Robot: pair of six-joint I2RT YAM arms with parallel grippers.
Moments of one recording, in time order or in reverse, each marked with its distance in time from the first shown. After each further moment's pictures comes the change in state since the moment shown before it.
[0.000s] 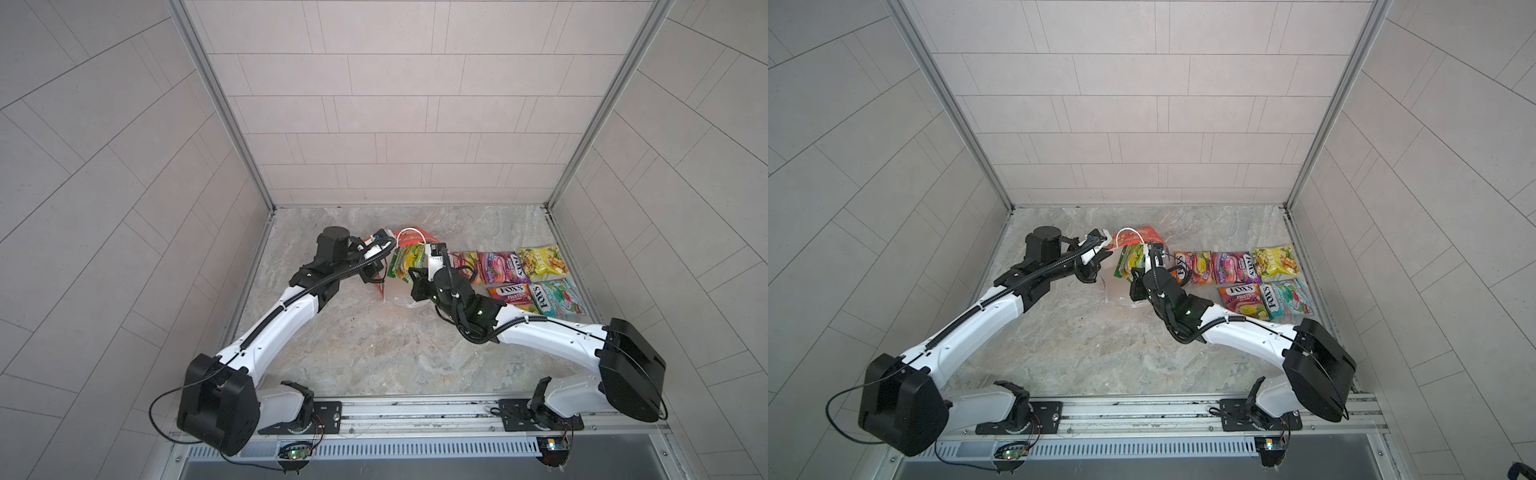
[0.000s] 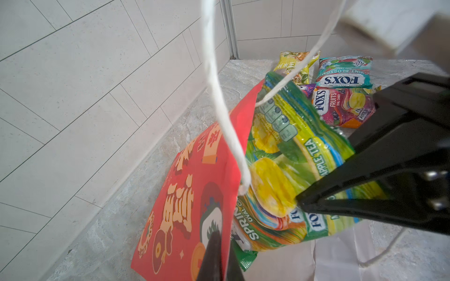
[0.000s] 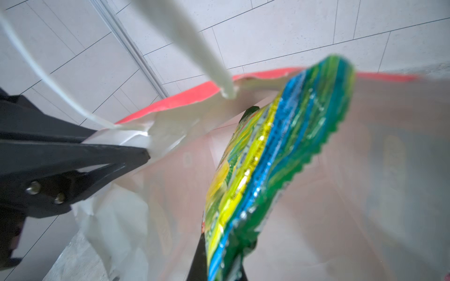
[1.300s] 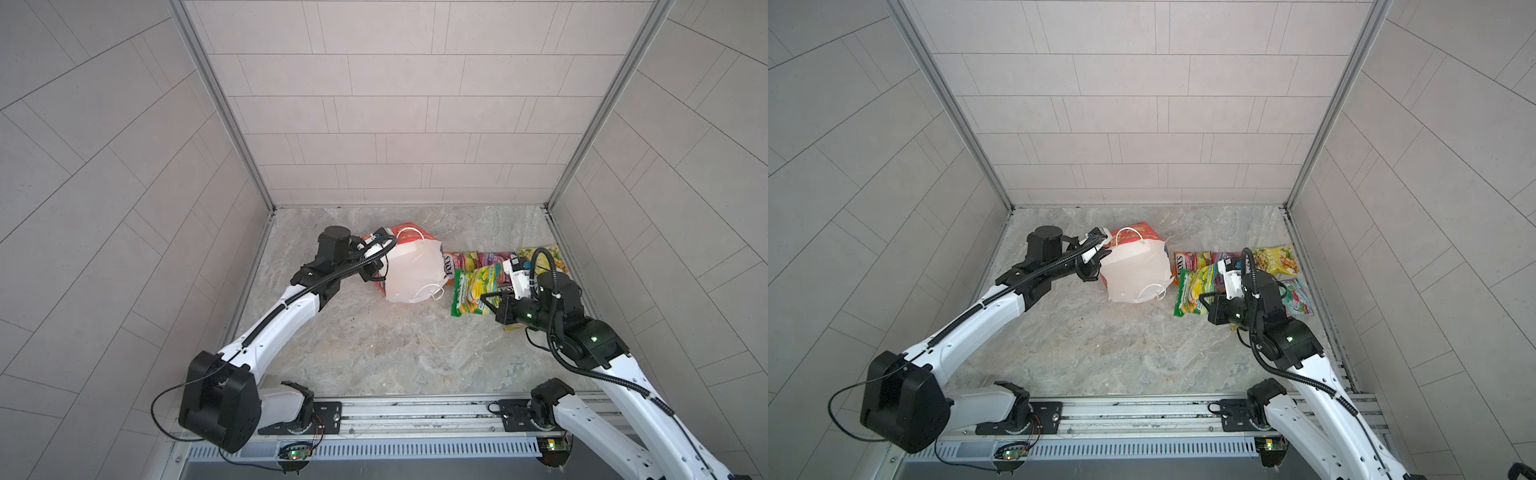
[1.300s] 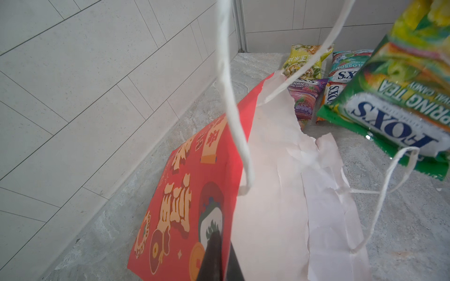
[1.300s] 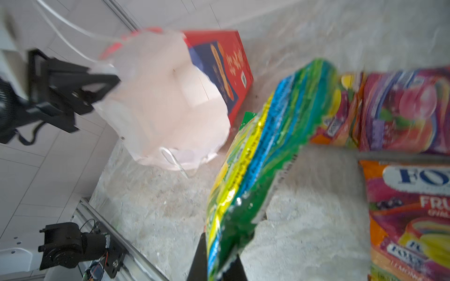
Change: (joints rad) left arm 0.000 0.014 0.008 0.000 -0.045 -0.008; right arm -0.554 -0.684 -0.113 -0.861 -0.655 -0.130
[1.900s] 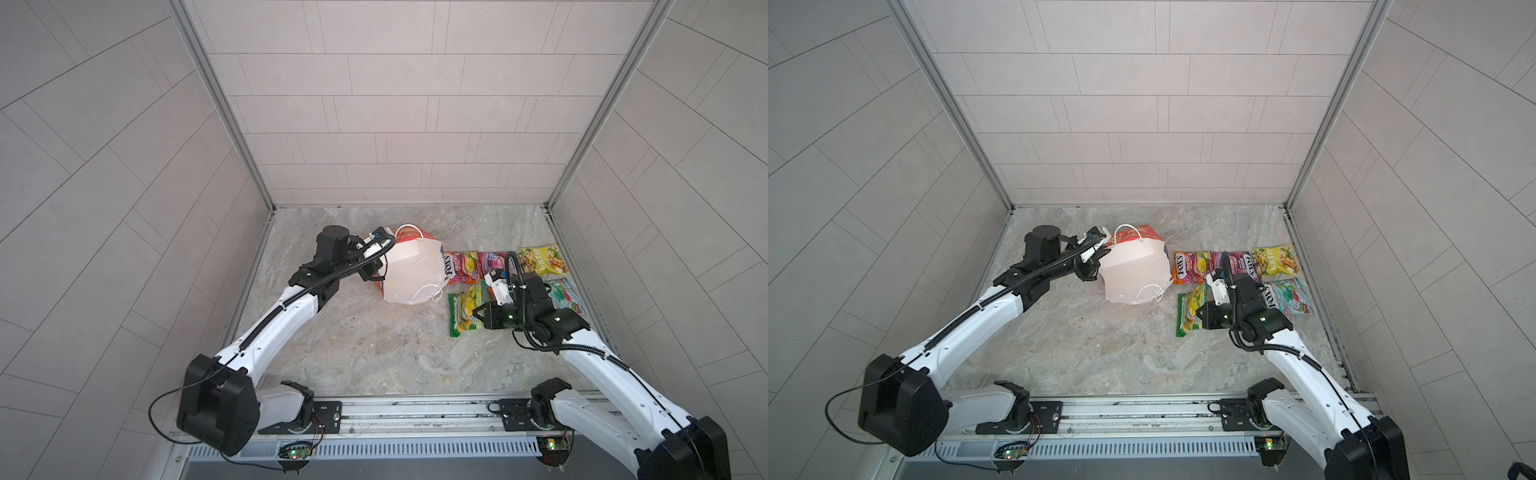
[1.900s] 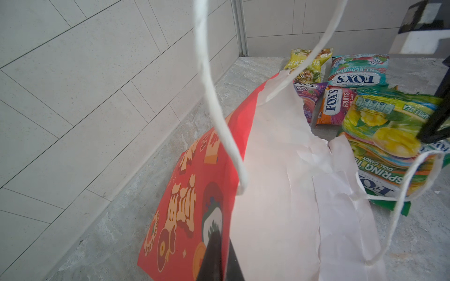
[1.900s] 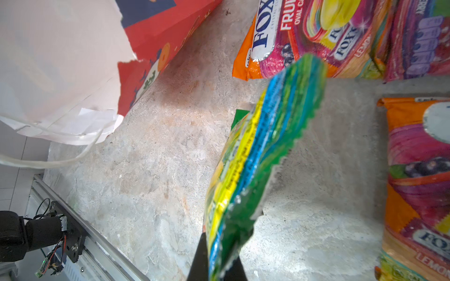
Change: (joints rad) left arm 0.000 -0.017 0.000 0.000 0.004 -0.003; right arm -0.019 0.217 -0.130 0.114 -0.013 -0.082
